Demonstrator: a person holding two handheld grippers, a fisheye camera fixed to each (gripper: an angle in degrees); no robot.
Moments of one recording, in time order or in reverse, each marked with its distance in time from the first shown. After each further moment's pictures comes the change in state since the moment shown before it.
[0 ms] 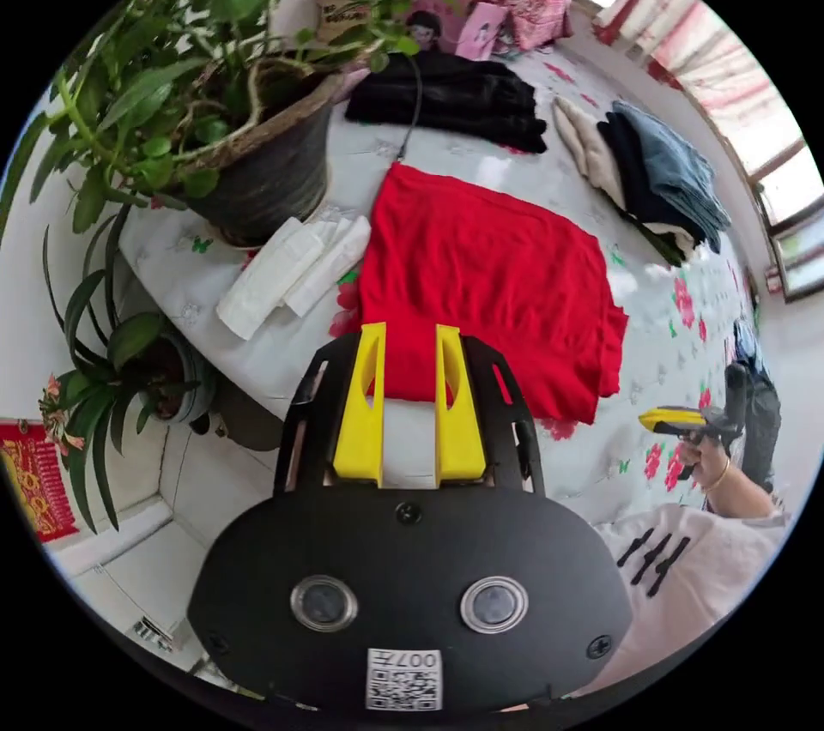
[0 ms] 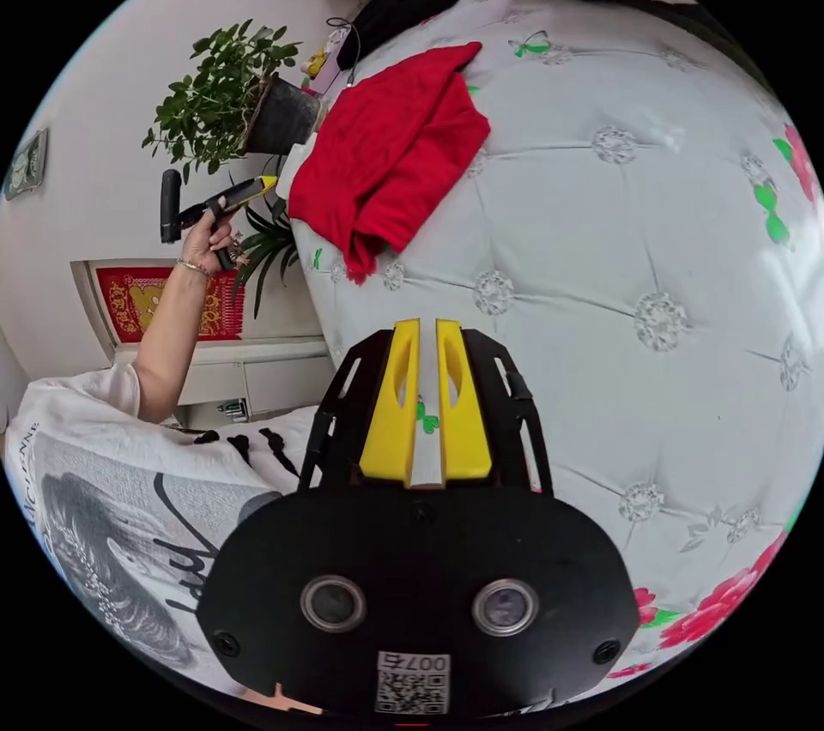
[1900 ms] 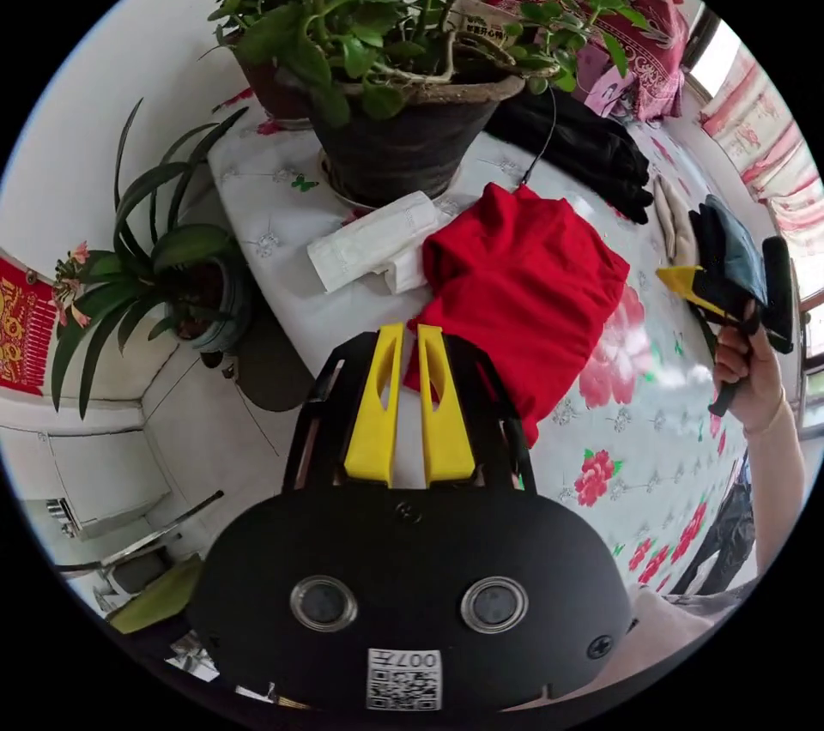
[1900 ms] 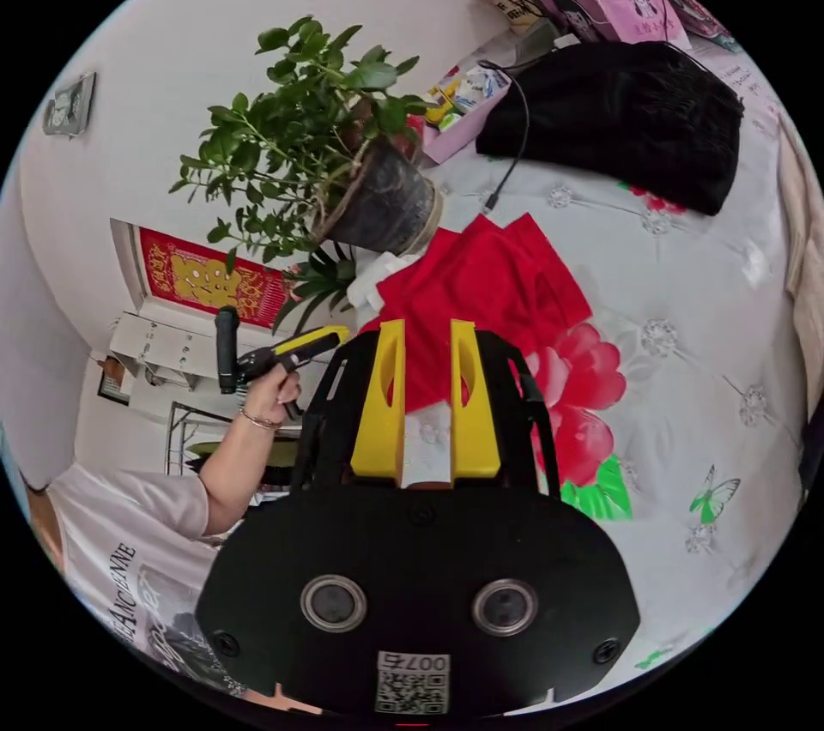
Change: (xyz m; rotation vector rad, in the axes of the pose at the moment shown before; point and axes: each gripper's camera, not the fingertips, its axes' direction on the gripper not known) left arm -0.106 0.044 -0.034 0.082 -0.168 -0.455; right arm -0.139 -0.341 0.131 -0.027 -0.065 -0.341
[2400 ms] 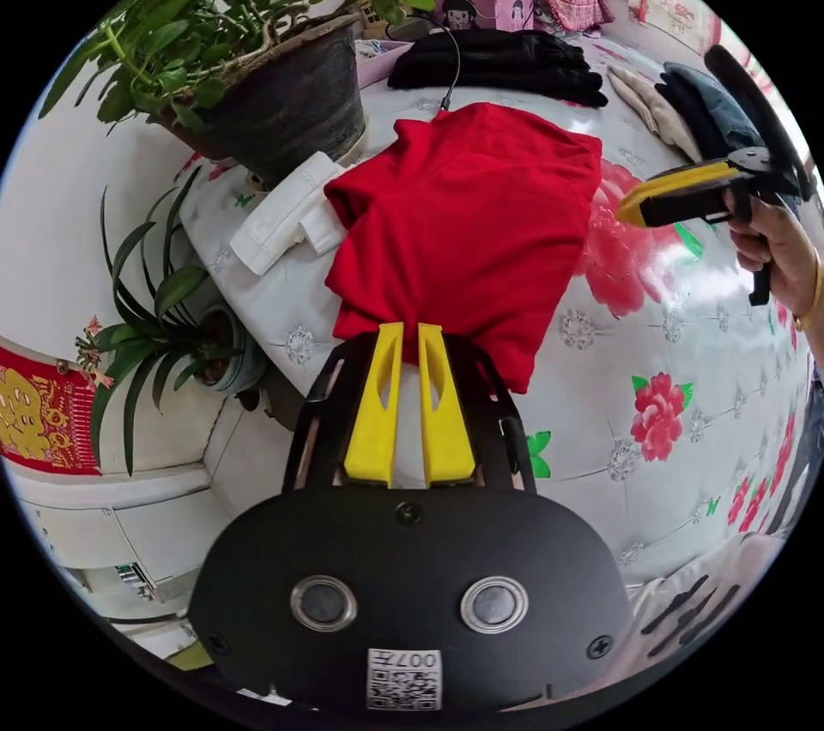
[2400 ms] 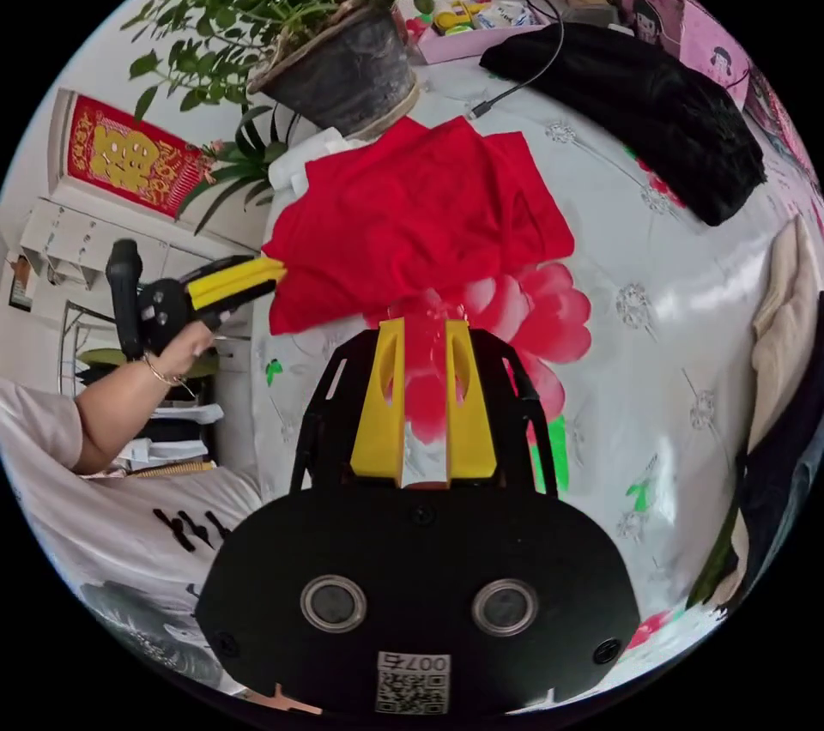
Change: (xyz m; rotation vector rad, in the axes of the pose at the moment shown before) left arm 0.088 0.024 0.056 -0.030 -0.230 0.304; right arm -0.078 0.013 0.094 -0.256 0.388 -0.233
